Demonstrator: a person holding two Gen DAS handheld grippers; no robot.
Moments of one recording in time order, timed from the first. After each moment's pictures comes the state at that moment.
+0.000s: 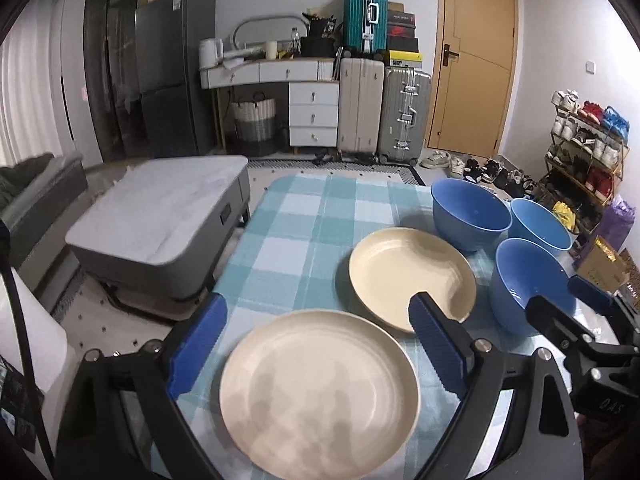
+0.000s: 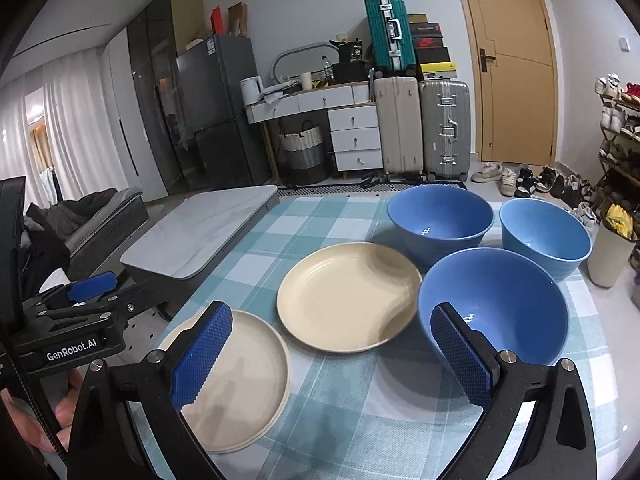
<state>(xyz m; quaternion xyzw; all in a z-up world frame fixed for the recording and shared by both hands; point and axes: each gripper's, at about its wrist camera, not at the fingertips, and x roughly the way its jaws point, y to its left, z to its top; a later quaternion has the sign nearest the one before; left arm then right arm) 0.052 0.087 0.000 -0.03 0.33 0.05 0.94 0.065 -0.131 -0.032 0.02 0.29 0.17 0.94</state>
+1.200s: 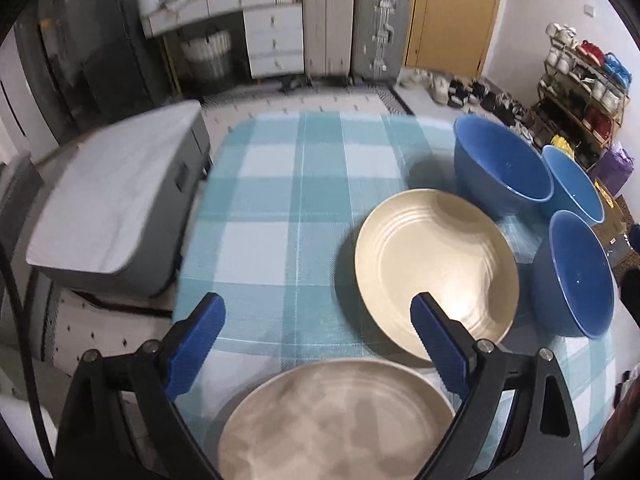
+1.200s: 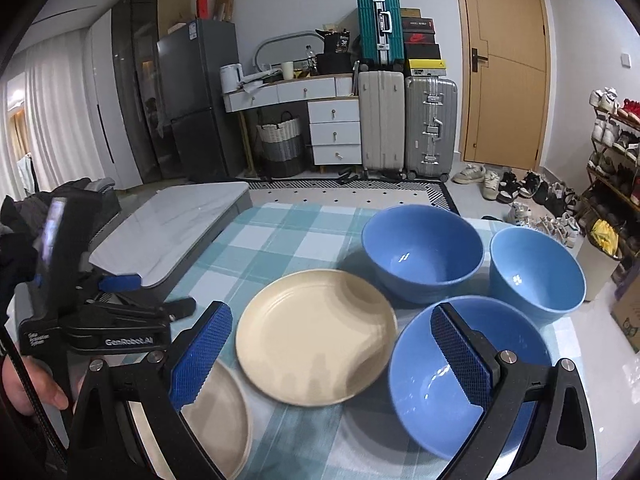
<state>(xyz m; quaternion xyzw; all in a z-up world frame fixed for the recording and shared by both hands) 0.203 0.102 -0.050 -0.01 0.48 -0.02 0.88 0.149 -0.121 -0.017 -0.01 0.32 0.13 0.94</state>
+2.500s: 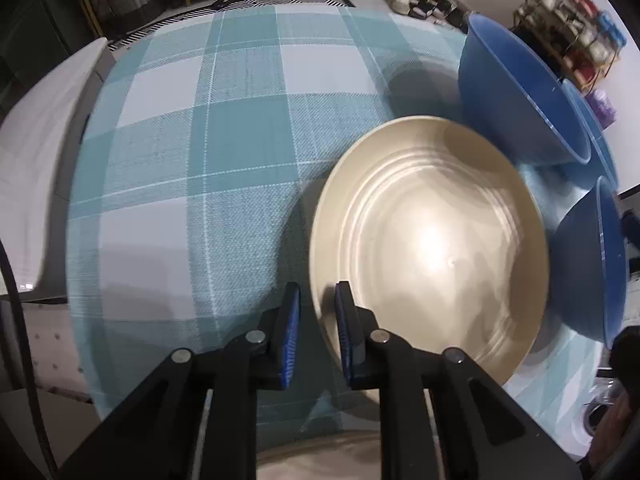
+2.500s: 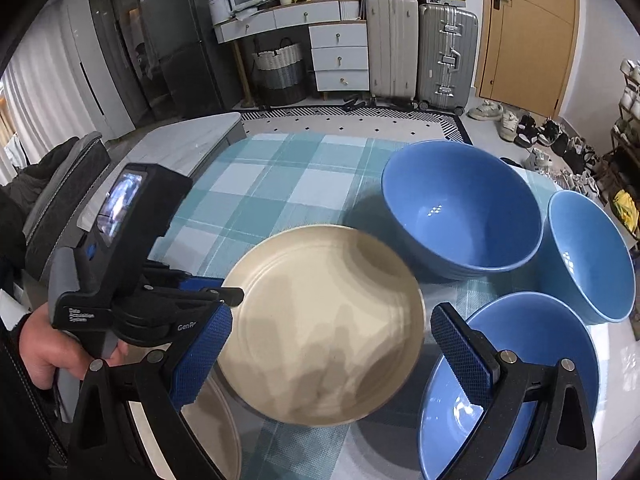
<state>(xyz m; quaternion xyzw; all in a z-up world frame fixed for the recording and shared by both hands) 0.289 0.079 -0.133 -0.01 0.62 -0.12 0.78 0.246 -0.094 -0.074 -0.03 0.45 0.14 0.88</state>
